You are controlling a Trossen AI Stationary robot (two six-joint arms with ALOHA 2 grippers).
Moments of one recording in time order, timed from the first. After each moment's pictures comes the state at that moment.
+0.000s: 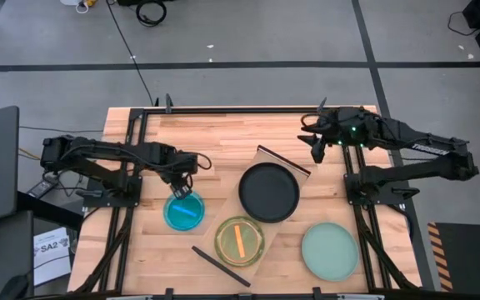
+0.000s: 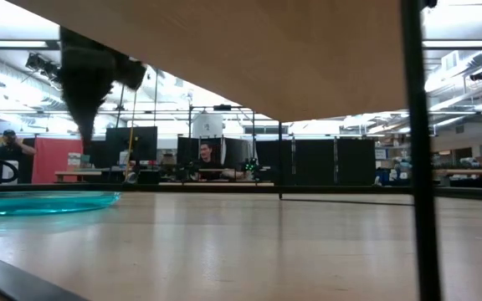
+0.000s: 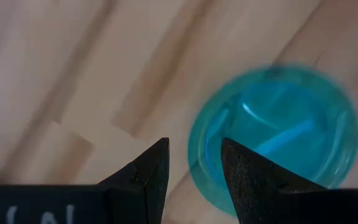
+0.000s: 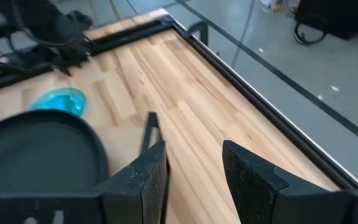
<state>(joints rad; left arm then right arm) 0.05 1.31 0.90 -1.02 -0.06 -0.54 -0.23 0.83 0.96 -0.64 0.17 0.20</state>
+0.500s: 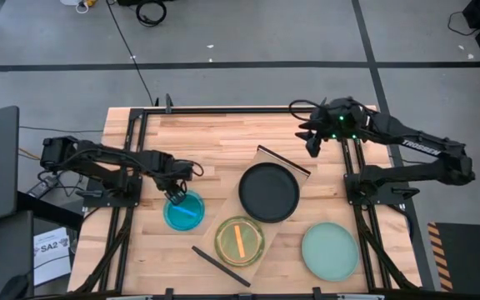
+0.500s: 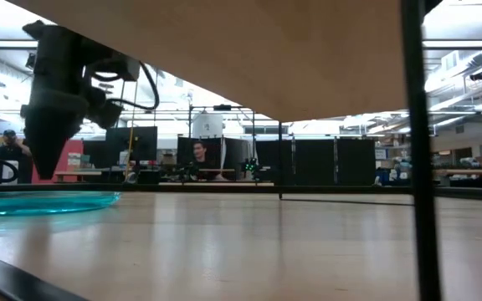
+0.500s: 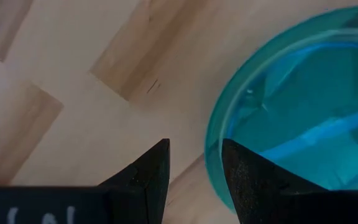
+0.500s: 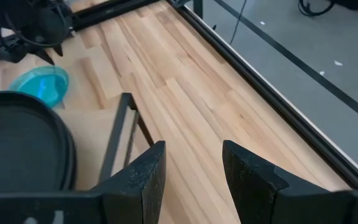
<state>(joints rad) 0.05 1.31 0.67 -0.88 0.03 -0.67 -0.41 0.91 0.96 -0.65 0.00 0.12</state>
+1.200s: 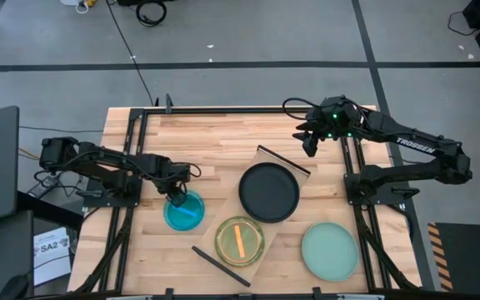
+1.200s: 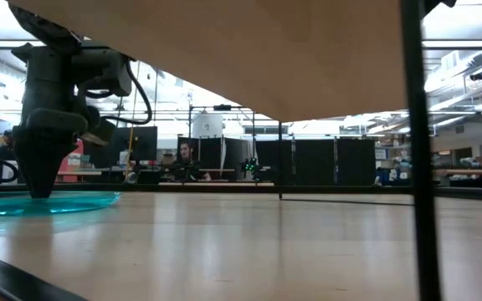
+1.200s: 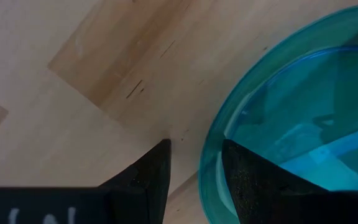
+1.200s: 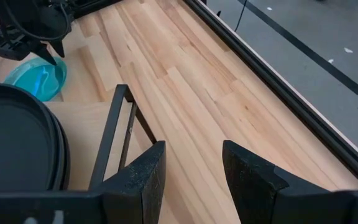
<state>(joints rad) 0.05 1.31 0.53 -0.67 0.09 -0.73 -0.44 0.96 0.96 -0.65 -0.05 0.11</state>
